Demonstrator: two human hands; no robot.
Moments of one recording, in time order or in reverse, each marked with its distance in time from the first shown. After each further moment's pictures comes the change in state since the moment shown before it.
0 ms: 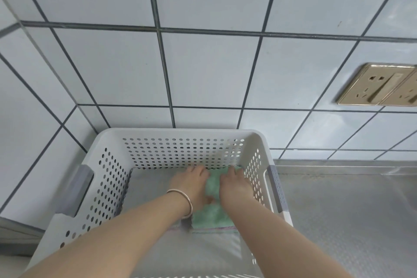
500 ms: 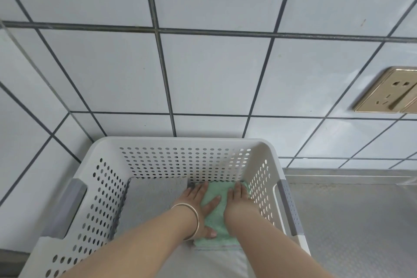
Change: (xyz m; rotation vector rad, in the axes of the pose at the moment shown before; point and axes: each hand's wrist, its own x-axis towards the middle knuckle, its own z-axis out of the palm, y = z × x) left_hand 0.014 -0.010 0.032 0.218 -0.433 0.113; right_hand 0.027 0.003 0.032 0.002 -0.235 0.025
